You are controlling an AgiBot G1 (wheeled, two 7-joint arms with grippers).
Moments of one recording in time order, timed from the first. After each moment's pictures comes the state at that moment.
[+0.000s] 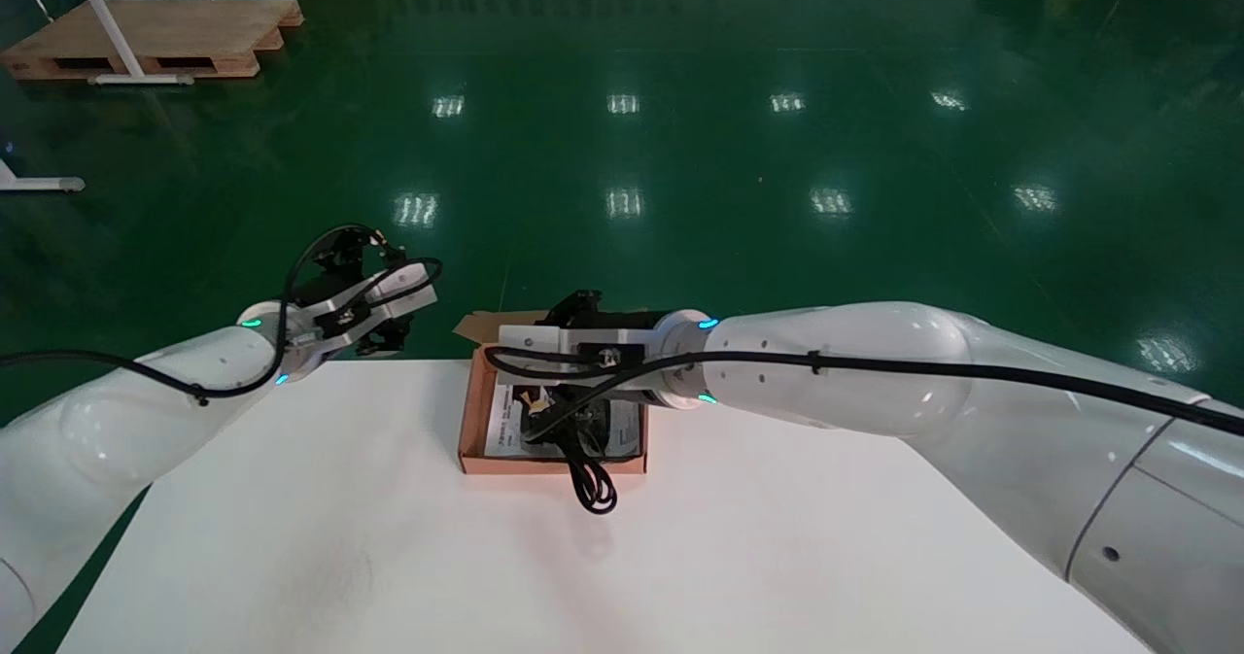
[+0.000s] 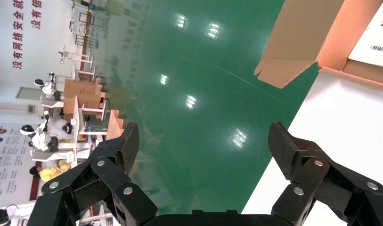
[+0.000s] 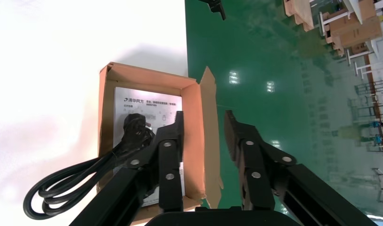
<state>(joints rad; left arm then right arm) -1.58 1.25 0.94 -0.33 1.72 0.18 0.11 1.80 -1.37 -1.52 0.72 -1.24 -0.46 -0.08</state>
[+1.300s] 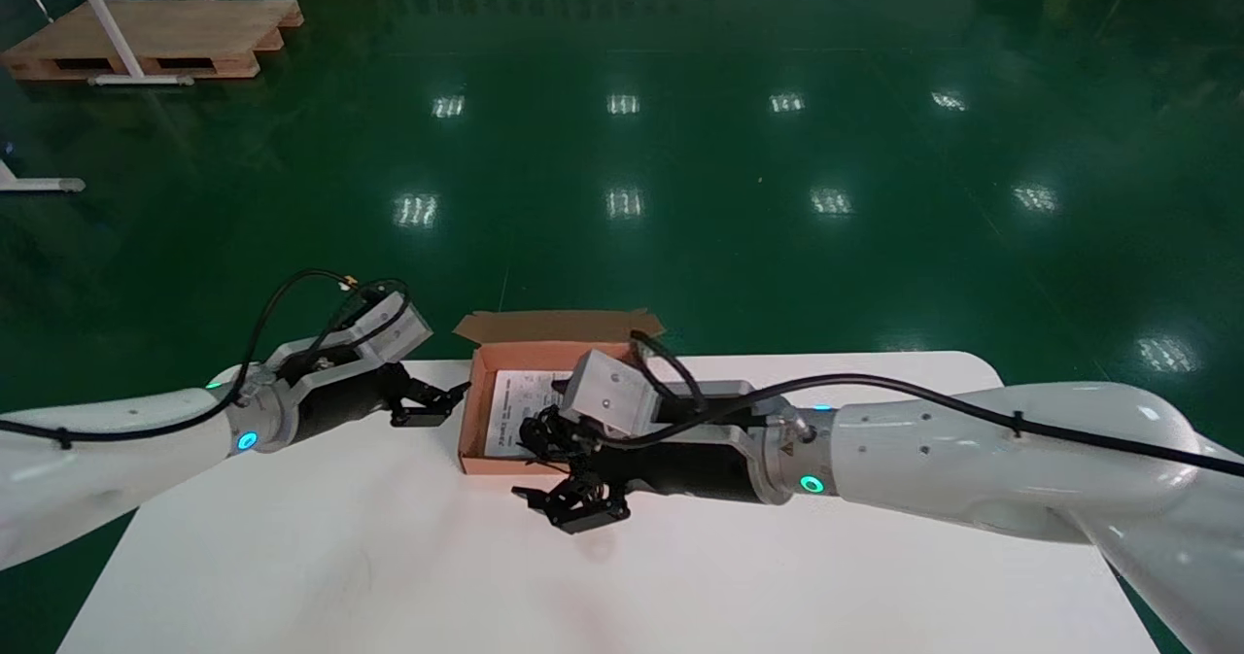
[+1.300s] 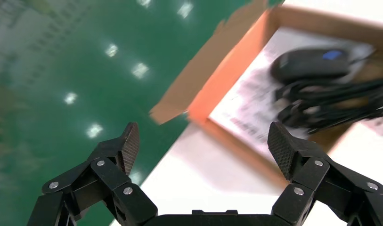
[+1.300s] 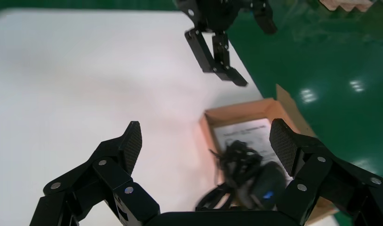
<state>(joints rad) -1.43 1.06 0.74 -0.62 1.42 0.57 0.02 1.56 -1.12 -1.11 0.90 -1.08 -0.80 0.01</state>
